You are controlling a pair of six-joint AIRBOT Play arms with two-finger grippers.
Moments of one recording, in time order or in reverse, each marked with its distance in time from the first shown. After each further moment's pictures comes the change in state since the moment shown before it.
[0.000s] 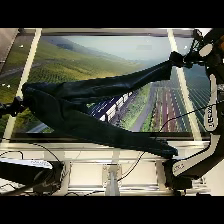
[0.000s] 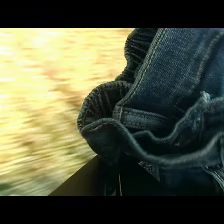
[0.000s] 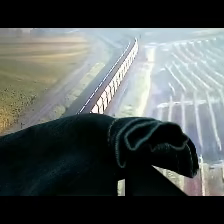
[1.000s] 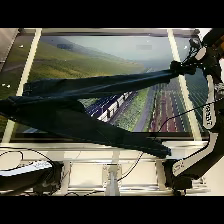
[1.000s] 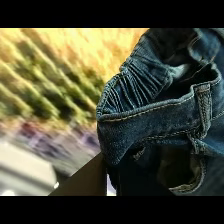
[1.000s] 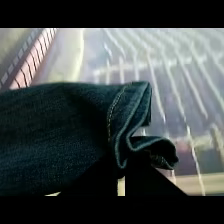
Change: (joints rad) left arm 0.133 0.339 0.090 0.505 -0.177 -0.202; right arm 0.000 -0.039 0.000 -0.231 0.186 0.074
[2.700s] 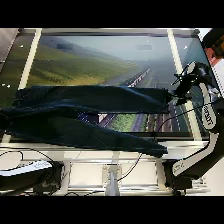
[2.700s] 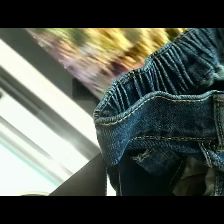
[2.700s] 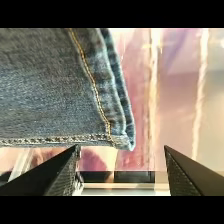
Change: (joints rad) left arm 0.005 -0.008 -0.053 0.370 0.071 -0.208; right arm 0.001 0.013 -0.224 -0.059 0.436 -0.032
